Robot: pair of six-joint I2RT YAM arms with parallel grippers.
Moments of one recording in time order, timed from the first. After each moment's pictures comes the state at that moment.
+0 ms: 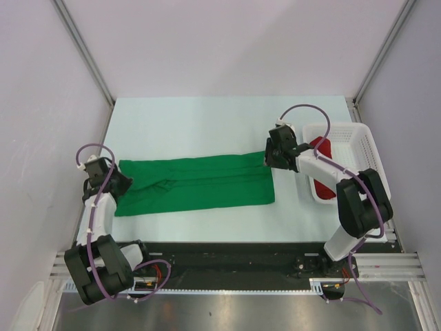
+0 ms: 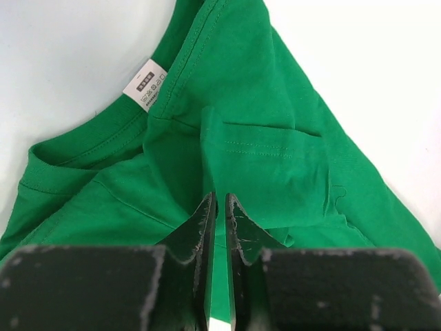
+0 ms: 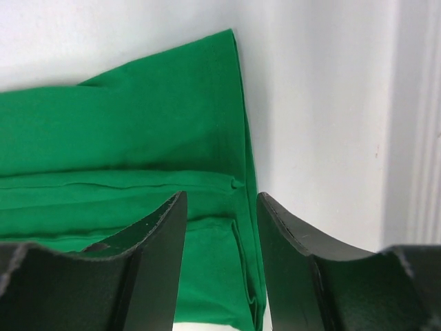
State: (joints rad) left arm 0.40 1.08 0.61 -0.33 0.11 -0.58; right arm 0.45 1.64 1.09 -0.34 0.16 0.52
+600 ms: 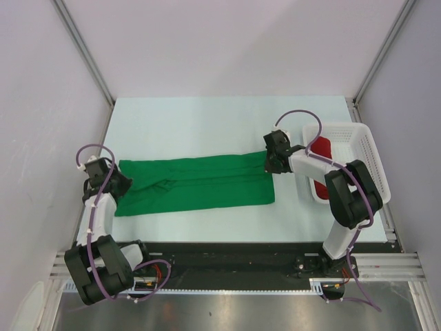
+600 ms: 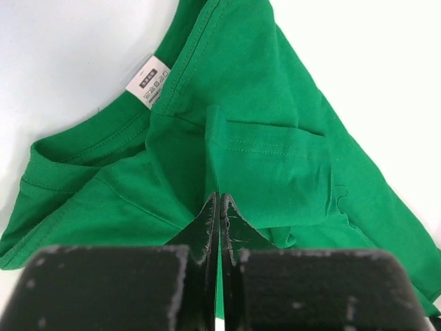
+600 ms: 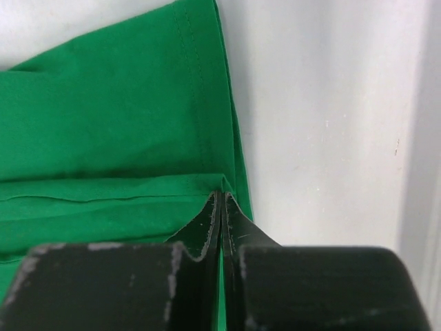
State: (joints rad) left arm 0.40 1.08 0.61 -0.33 0.11 -0.58; right arm 0.46 1.75 1.09 -0.33 0.18 0.54
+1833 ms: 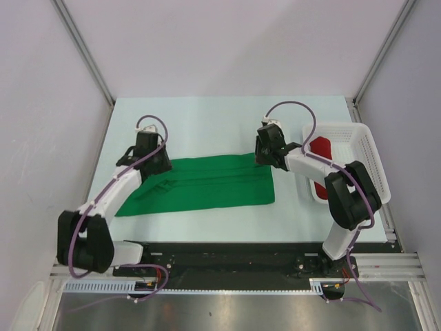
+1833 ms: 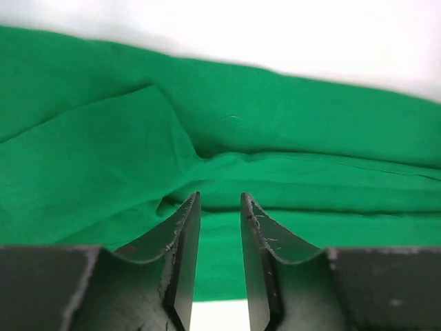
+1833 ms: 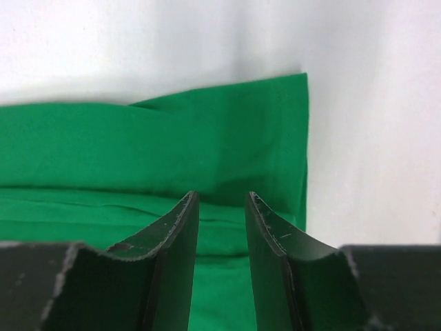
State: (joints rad) left arm -0.17 1.25 0.89 -0.44 -0.05 -0.45; right arm 0.51 1.73 1.15 -0.23 0.18 0.47
